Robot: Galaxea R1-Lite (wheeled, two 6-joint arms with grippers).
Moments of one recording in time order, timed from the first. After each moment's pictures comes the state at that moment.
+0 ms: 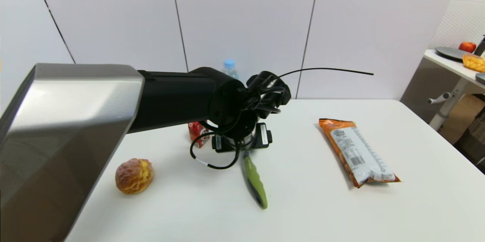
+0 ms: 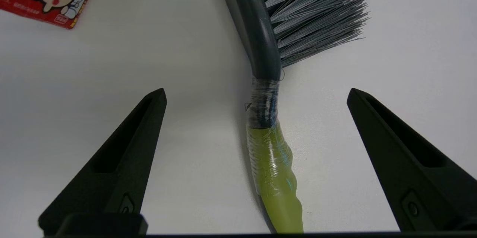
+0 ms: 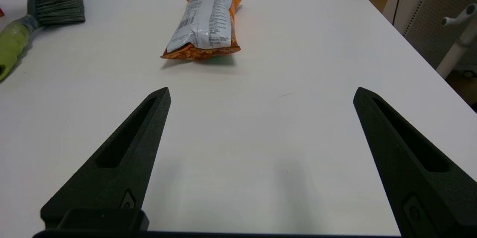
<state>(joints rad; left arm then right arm) -0.84 2.21 -1.92 0.73 0.38 -0.75 0.00 0.00 0.00 0.00 0.00 -0.01</state>
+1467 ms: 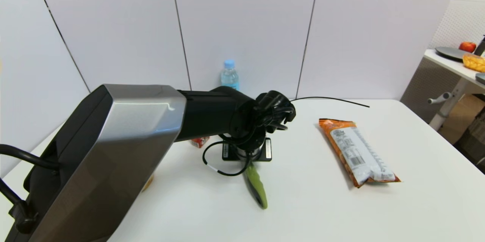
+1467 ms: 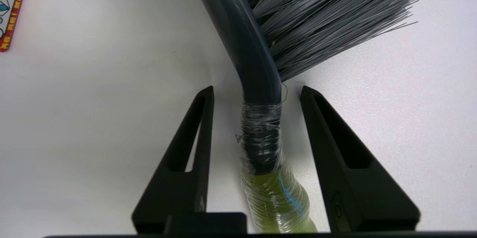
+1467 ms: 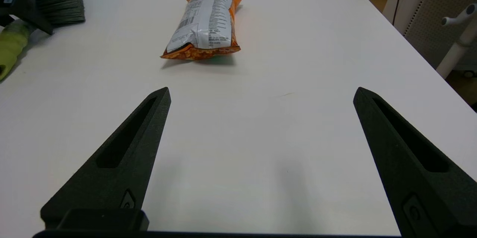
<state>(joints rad) -0.84 2.33 -1.96 0.74 0.38 -0.67 0.00 0.00 0.00 0.00 0.00 -0.01</state>
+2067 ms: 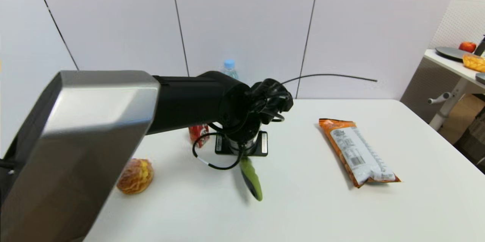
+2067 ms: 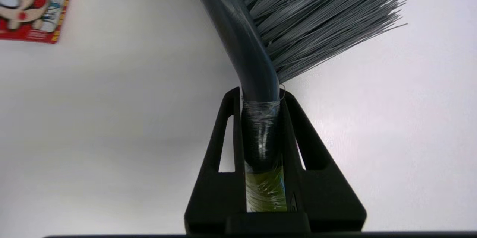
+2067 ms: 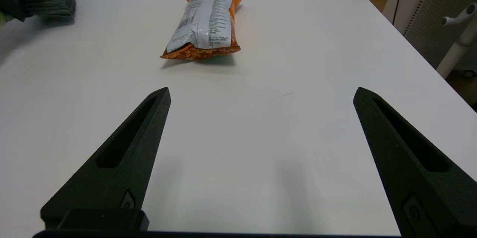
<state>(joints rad) -0.84 2.26 -1.97 0.81 0.39 -0.64 0.00 0.00 0.00 0.00 0.00 -0.01</state>
